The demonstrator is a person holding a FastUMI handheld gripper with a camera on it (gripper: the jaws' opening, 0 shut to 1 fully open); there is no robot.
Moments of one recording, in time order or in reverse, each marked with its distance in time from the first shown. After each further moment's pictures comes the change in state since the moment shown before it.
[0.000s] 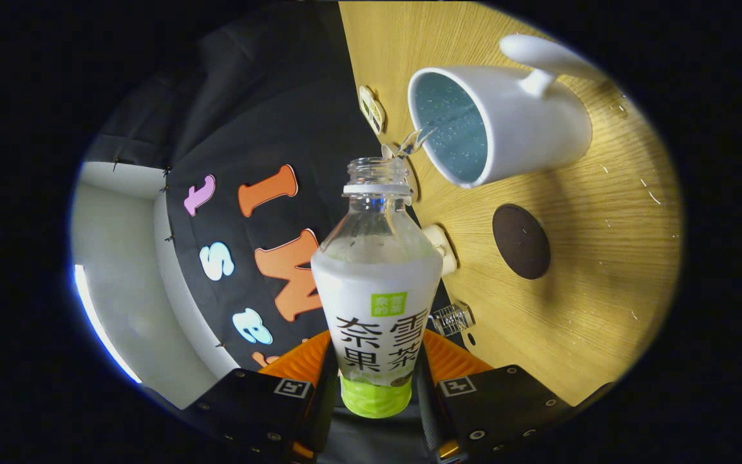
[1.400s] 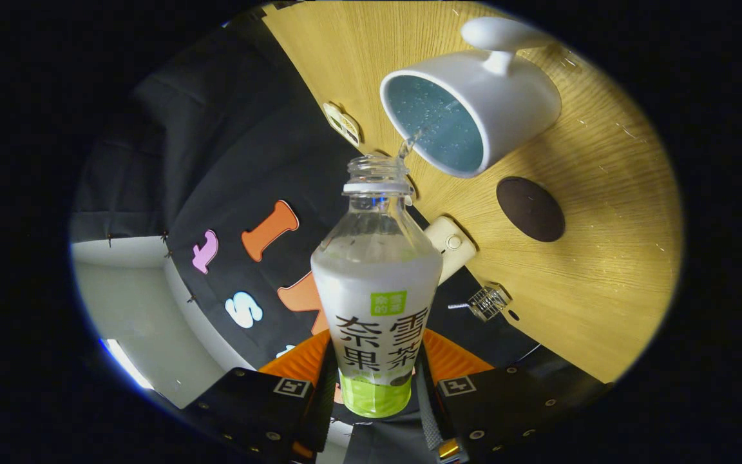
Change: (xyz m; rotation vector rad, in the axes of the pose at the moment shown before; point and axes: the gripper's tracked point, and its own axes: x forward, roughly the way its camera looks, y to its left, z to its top) arm 0.004 0.037 0.016 0.312 -0.047 0.051
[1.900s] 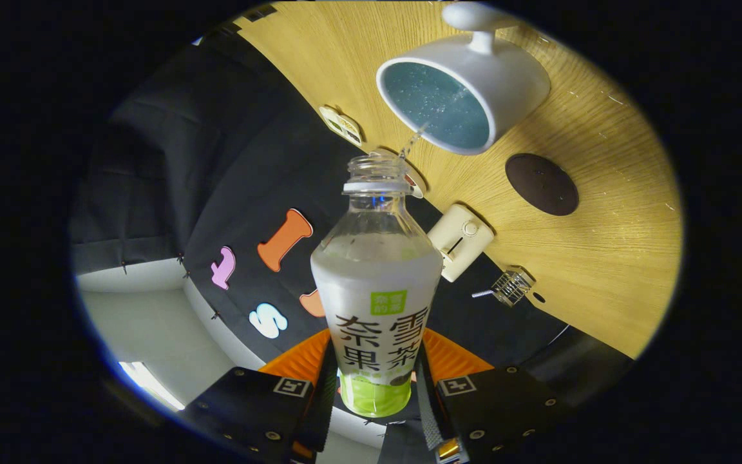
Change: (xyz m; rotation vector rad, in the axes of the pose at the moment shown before) arm -0.002 0.009 -0.008 0.094 0.013 0.071
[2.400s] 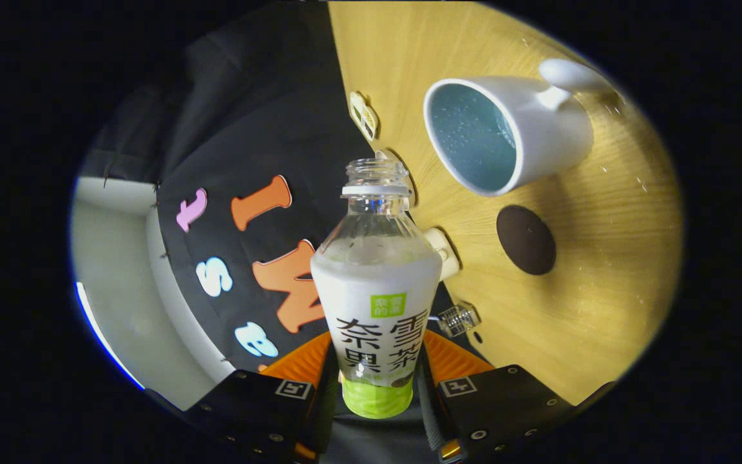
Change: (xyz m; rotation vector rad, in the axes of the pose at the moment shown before) arm 0.007 -0.048 0.008 -0.477 0.014 -0.186
